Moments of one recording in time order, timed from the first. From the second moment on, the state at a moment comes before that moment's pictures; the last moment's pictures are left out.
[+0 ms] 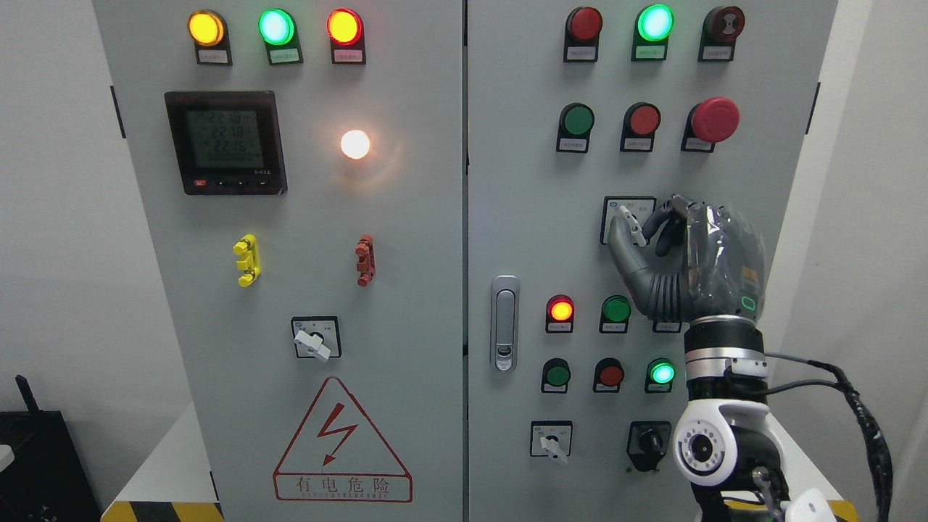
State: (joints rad) left arm 0.04 -0.09 0.00 0.00 0.00 -0.09 0.11; right arm -0.73 -0.08 0.21 -1.76 0.86 0.41 -0.11
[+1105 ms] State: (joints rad) left arm 0.04 -0.09 0.00 0.00 0.00 -0.09 0.11; right arm -0.74 -0.07 0.21 -1.76 0.86 0.41 -0.10
